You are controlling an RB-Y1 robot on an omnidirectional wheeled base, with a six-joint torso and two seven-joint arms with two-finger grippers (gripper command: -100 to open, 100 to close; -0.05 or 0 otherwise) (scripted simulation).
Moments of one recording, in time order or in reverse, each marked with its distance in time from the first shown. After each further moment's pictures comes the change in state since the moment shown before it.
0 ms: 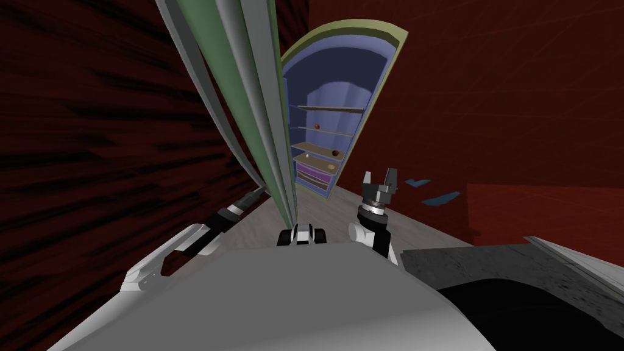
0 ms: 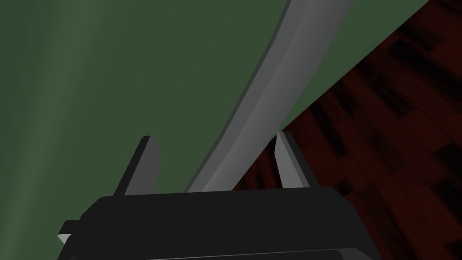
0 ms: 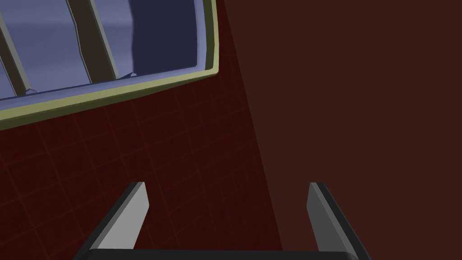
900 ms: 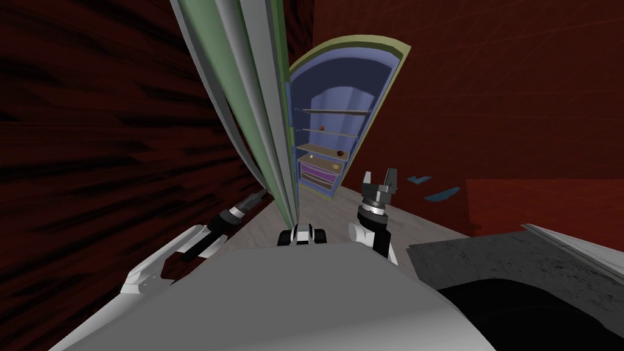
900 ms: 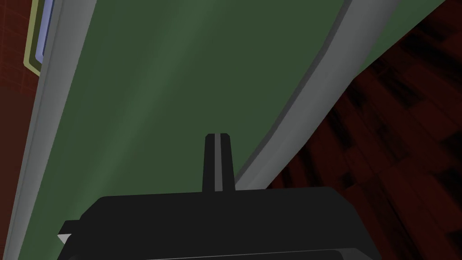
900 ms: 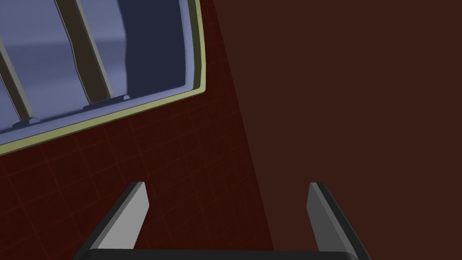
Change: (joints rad) left arm 0.013 0.014 -0.031 -0.010 -0.010 -0.076 0.000; right arm 0.000 0.000 0.000 0.000 0.000 0.000 0.000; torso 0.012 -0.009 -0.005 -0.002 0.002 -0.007
